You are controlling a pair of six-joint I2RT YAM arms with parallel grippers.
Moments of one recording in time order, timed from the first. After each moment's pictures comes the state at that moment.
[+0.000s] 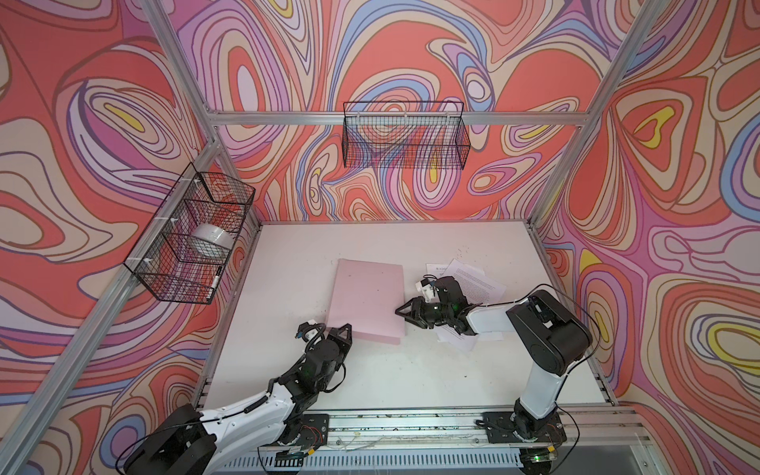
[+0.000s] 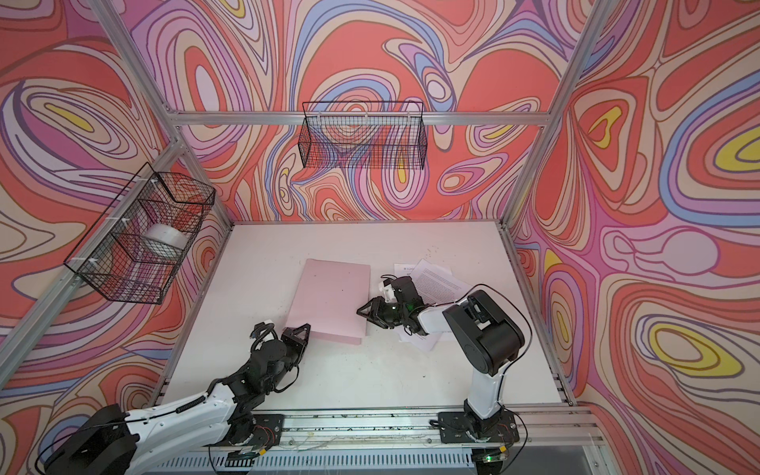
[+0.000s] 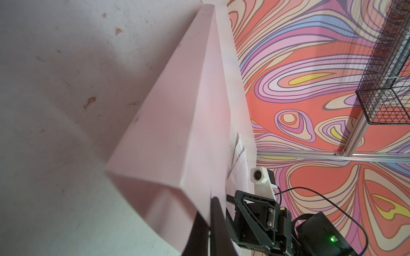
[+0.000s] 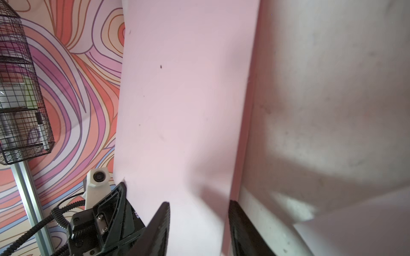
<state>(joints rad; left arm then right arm) -0.75 0.89 0.05 0.45 -0.40 -1.51 0.53 1.83 0.76 0.42 -0.66 1.02</state>
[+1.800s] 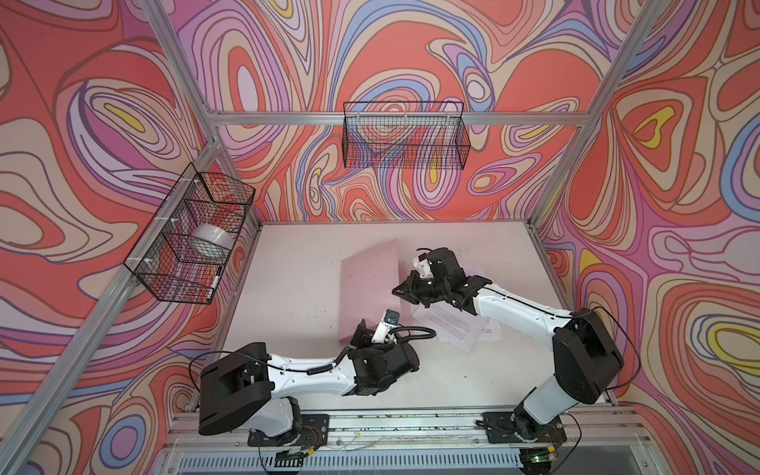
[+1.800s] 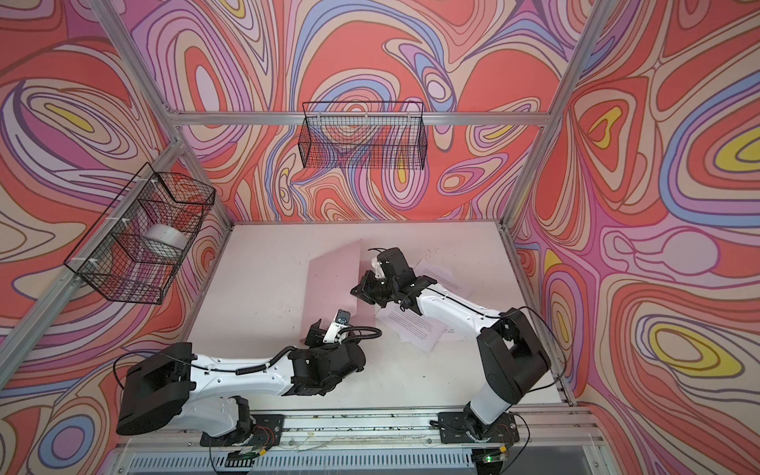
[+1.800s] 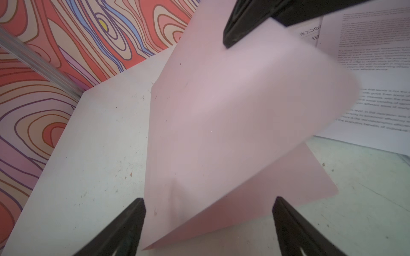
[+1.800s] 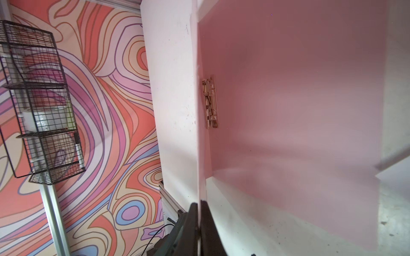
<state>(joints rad) -1.22 1.44 0.68 -0.19 -1.02 -0.52 0.61 1.61 1.11 -0.16 -0.48 1.08</state>
